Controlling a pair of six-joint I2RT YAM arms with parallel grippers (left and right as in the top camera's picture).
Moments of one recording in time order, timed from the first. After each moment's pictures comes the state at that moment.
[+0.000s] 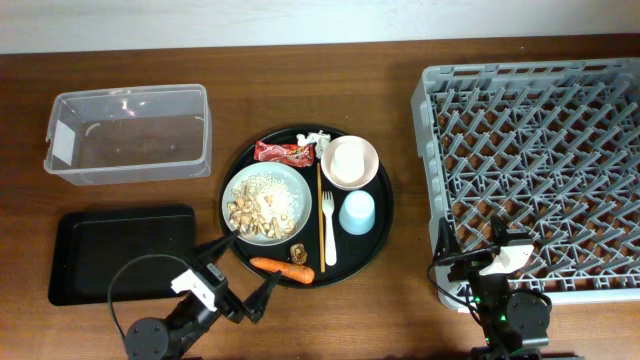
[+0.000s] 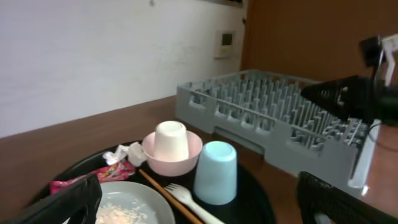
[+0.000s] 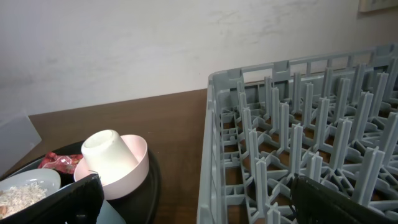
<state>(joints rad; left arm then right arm) 0.05 0.01 0.01 0.07 0.83 -0.12 0.04 0.01 0.01 -0.07 -0.06 0.20</state>
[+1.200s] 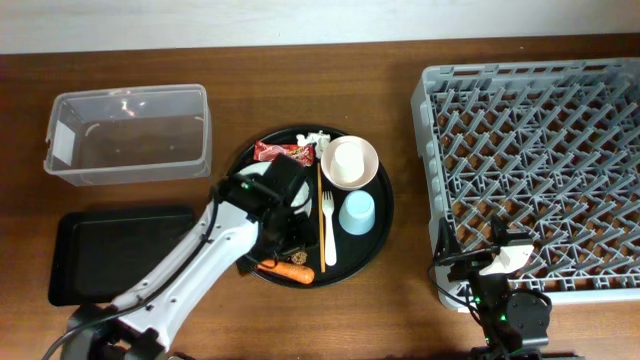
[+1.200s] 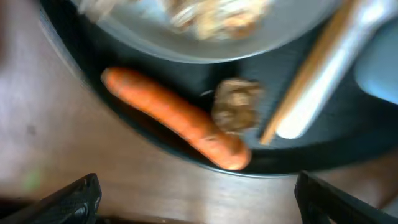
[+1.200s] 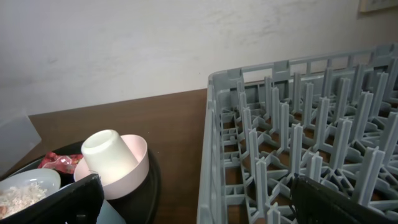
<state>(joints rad) -0.54 1.55 1.14 -1.11 0.08 -0.89 0.04 0.01 0.01 -0.07 -0.06 0.20</state>
